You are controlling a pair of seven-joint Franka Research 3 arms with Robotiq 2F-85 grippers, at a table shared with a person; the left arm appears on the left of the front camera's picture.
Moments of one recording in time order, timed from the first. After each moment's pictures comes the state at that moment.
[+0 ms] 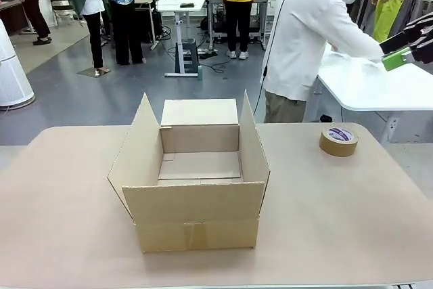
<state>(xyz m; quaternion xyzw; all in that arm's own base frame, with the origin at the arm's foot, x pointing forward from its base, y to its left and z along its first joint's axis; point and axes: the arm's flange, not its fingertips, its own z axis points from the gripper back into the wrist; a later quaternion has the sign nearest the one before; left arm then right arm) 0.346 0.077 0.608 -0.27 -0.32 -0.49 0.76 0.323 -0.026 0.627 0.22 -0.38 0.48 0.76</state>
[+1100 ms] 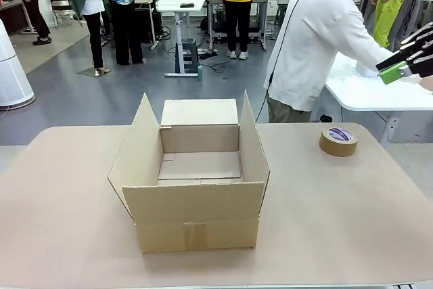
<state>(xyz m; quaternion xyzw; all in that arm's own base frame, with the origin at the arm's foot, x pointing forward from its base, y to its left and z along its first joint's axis) 0.340 0.085 0.606 -0.25 -0.29 -0.53 0.76 0.311 -0.026 0.617 0.23 -0.34 0.53 0.74</state>
